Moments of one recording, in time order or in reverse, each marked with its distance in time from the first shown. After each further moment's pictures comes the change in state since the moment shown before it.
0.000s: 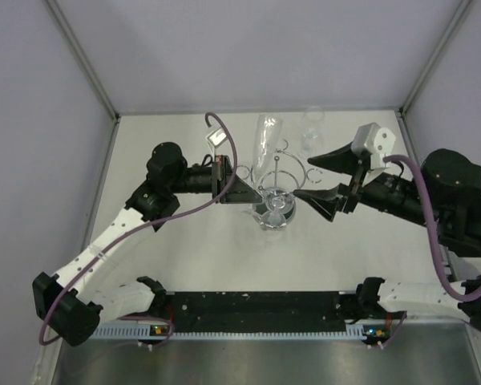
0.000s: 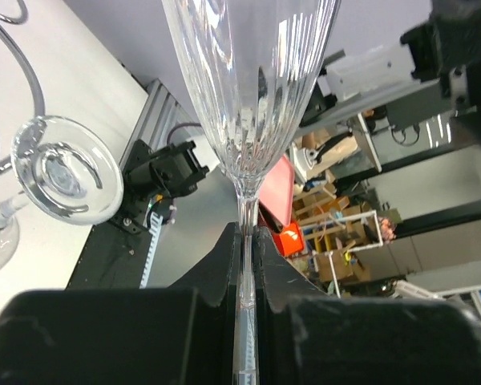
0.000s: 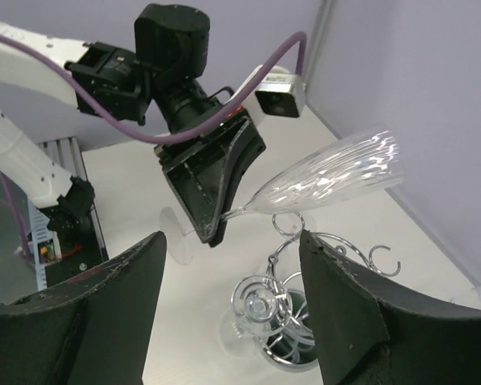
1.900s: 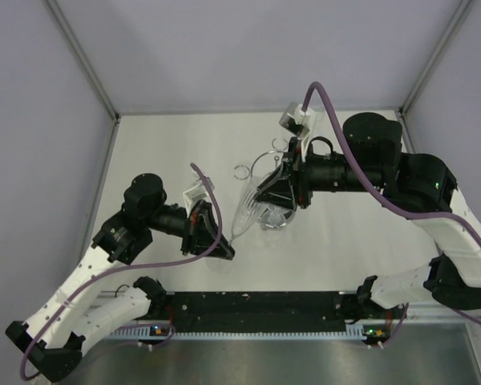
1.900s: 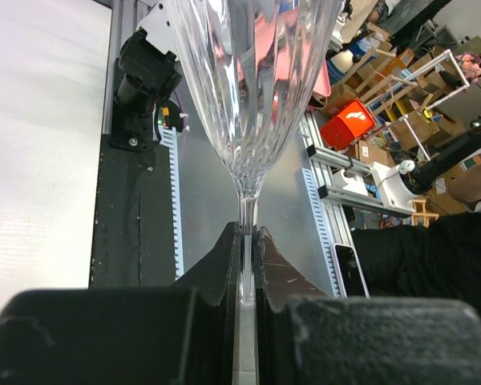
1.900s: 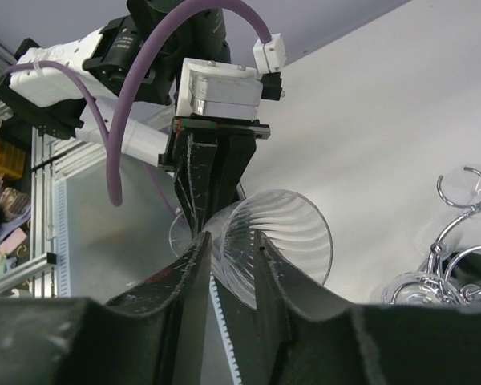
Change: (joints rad) left arm -0.036 -0.338 -0.093 -0.472 0.245 0.635; right arm -0.024 0.360 0.380 -0.259 -0.246 0.402
